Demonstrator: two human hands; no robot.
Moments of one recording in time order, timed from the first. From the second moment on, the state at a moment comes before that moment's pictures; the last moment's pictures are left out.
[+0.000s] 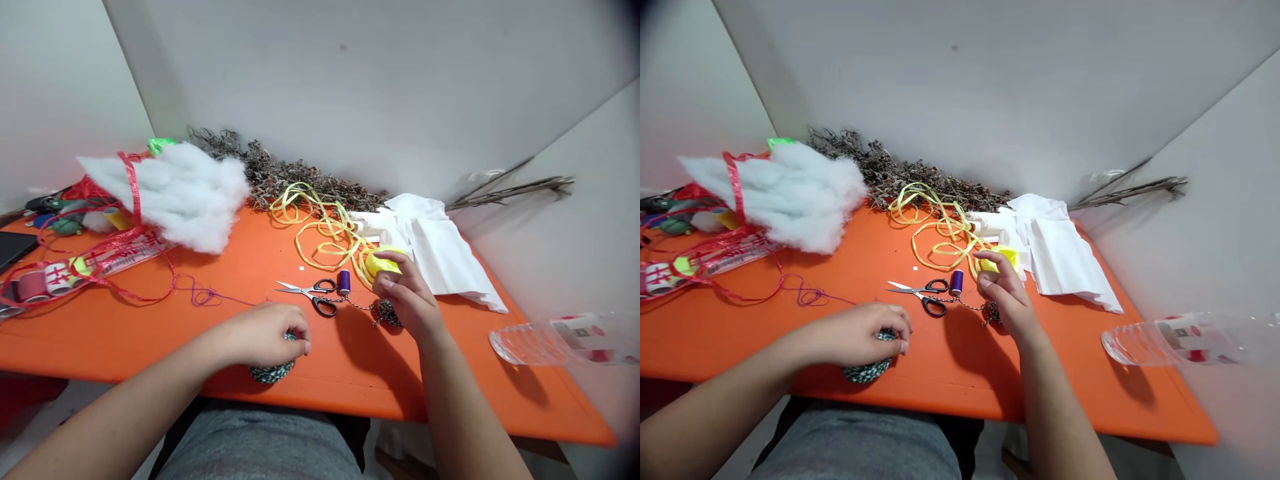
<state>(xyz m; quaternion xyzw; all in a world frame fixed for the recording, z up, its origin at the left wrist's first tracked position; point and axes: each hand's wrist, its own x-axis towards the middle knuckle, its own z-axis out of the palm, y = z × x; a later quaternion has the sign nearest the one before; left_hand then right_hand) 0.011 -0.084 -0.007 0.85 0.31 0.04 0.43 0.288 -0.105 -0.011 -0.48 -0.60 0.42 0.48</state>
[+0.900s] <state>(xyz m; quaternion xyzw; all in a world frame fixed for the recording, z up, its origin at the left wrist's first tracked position) 0.011 -0.057 0.028 0.81 0.32 0.12 0.48 0.281 -0.106 -0.006 -0.47 -0.62 0.46 0.43</state>
